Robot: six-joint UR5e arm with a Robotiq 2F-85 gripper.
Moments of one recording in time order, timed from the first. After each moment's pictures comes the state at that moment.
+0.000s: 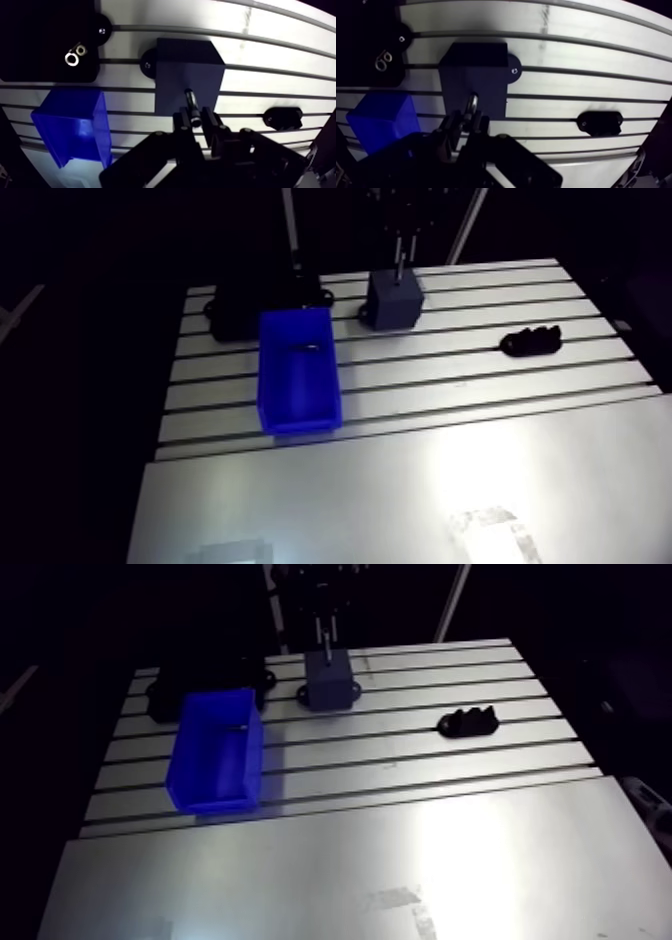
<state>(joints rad) -0.15 -1.01 1.36 -1.66 -1.64 -1.77</state>
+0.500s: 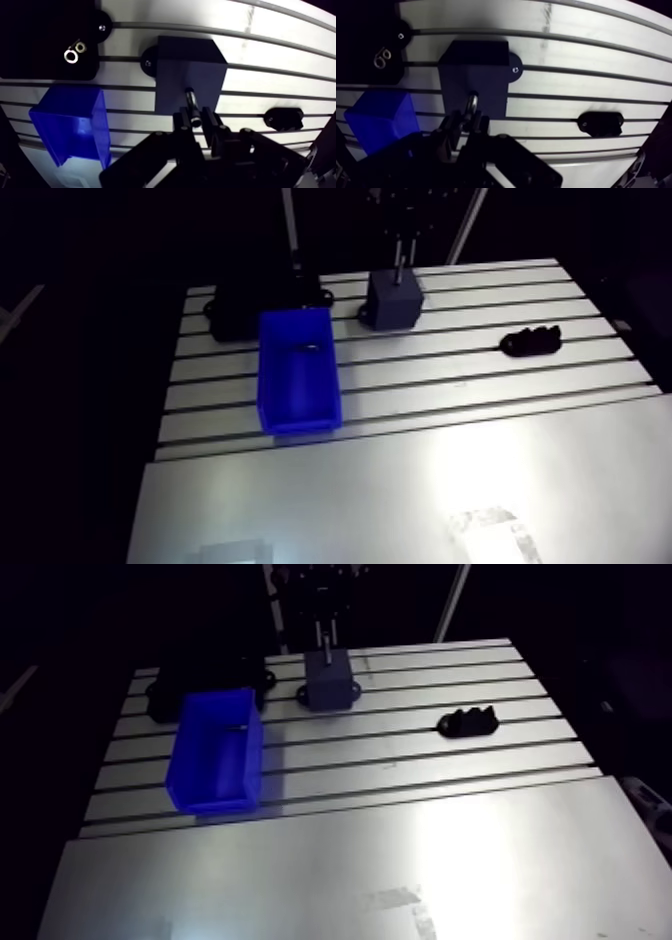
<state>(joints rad) -0.15 -1.01 1.37 -1.66 -1.64 -1.79</state>
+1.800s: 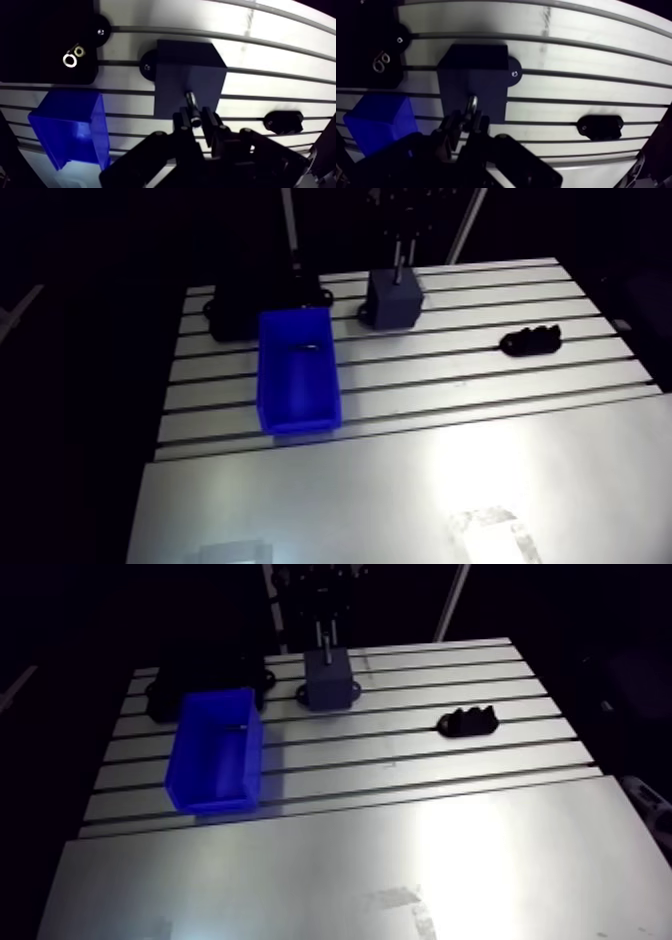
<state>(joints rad) -0.15 -1.01 1.38 -1.68 -1.64 -1.79</state>
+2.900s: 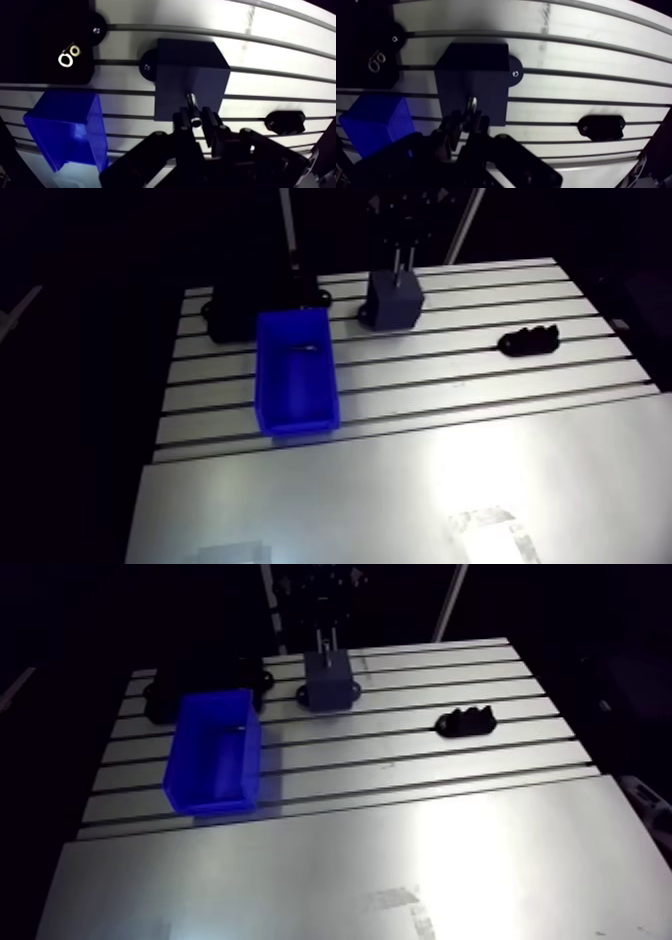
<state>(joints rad) -0.16 -1.01 1.40 -1.70 -1.64 -1.79</state>
